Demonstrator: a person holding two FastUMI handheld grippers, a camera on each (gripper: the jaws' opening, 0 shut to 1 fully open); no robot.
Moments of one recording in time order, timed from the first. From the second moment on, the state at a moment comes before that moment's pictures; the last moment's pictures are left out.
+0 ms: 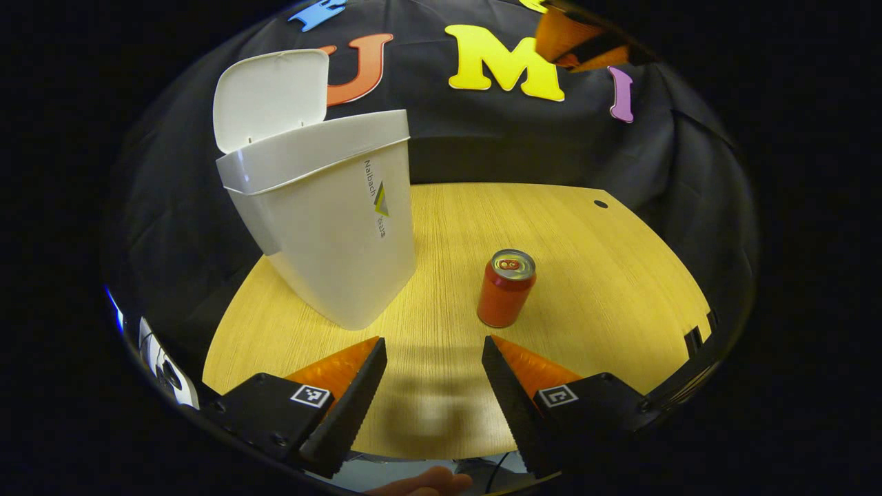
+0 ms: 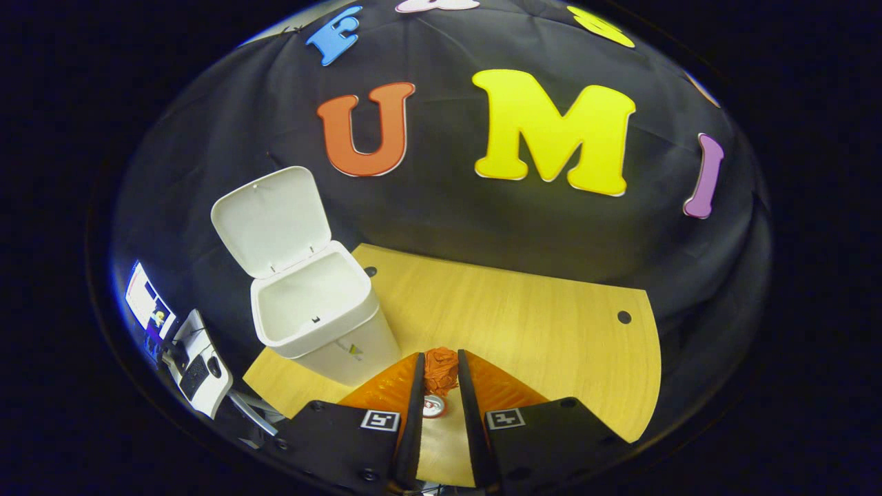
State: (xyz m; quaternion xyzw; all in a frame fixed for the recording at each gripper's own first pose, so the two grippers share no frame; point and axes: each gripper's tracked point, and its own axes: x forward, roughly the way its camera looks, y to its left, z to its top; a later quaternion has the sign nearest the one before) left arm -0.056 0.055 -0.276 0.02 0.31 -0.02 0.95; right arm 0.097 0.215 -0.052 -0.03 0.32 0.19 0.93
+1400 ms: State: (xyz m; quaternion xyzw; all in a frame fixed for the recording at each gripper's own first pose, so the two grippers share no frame) left arm -0.066 0.092 -0.301 -0.01 0.31 -0.02 0.95; right arm 0.127 0.438 -0.119 -0.07 0.36 0.32 0.87
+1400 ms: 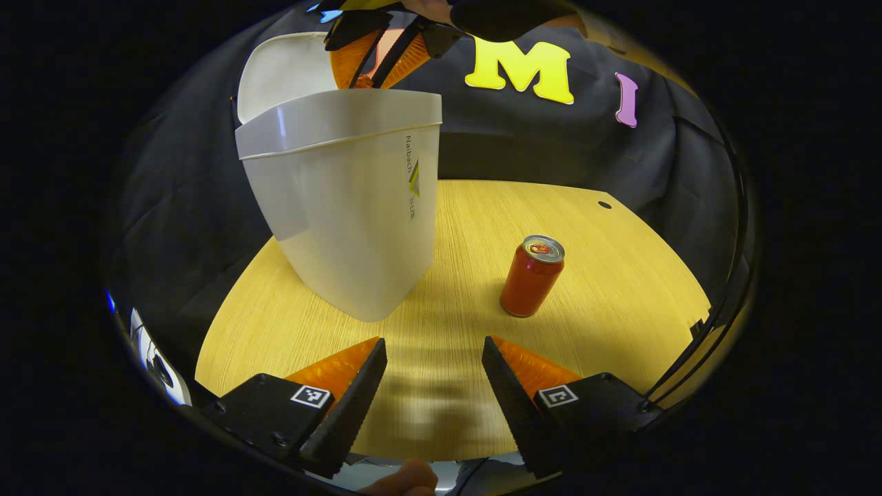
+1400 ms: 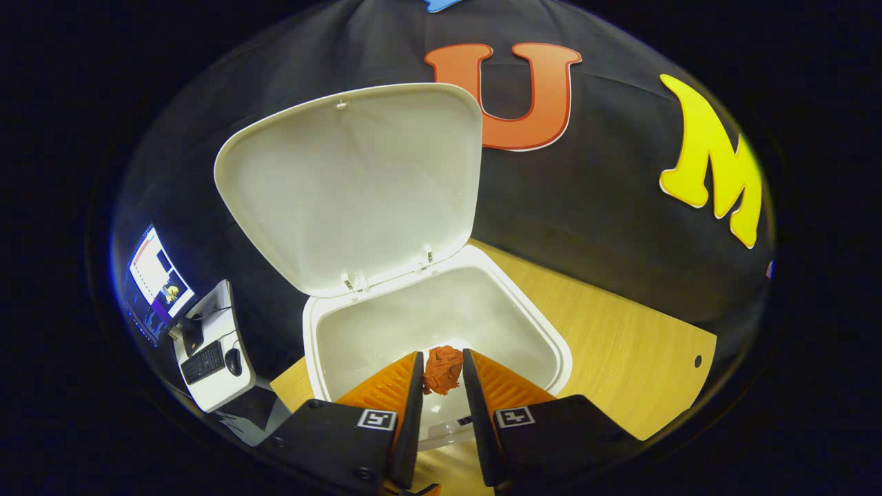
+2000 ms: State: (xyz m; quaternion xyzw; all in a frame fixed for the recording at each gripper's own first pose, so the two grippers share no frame) left arm -0.079 0.075 -0.299 -0.01 0.31 -0.04 0.95; right arm 0.107 0.422 -0.062 -0.03 0.29 0.36 0.89
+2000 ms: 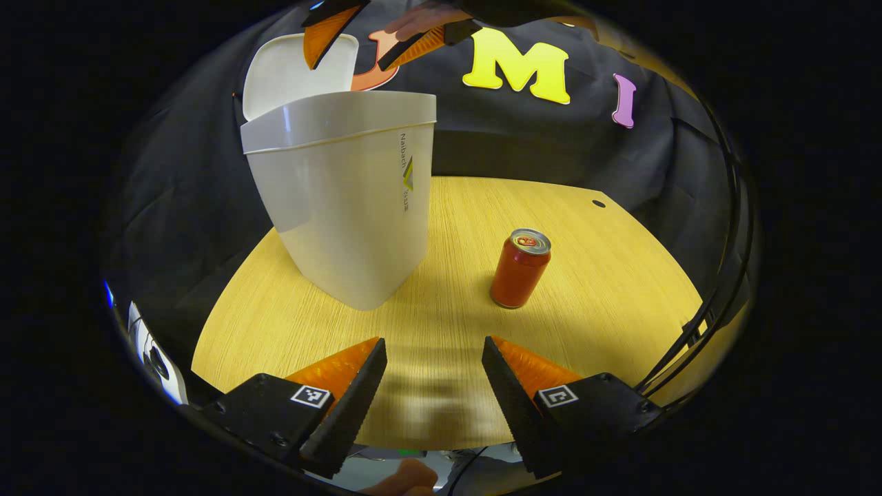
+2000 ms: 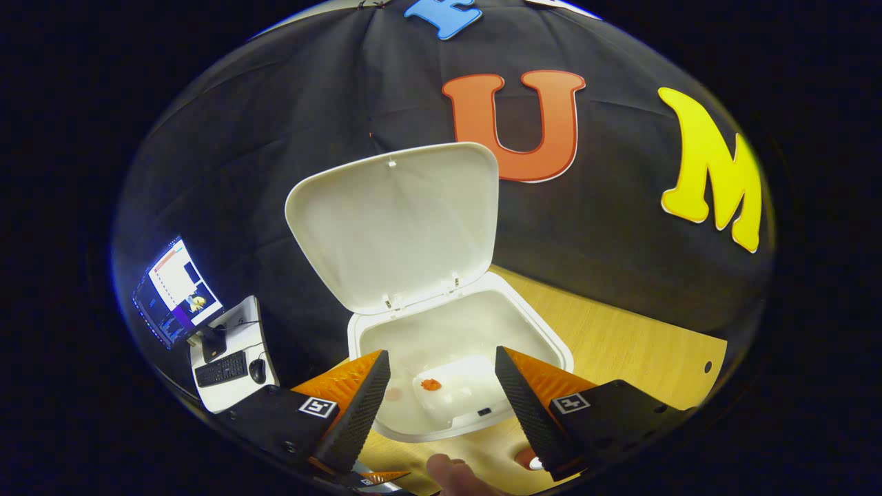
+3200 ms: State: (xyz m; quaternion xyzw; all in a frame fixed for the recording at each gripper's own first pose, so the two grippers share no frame) left arm 0.001 -0.022 -0.326 0.05 0.27 -0.13 0.95; right arm 0.099 0.063 -0.128 -0.04 0.30 0.09 0.95
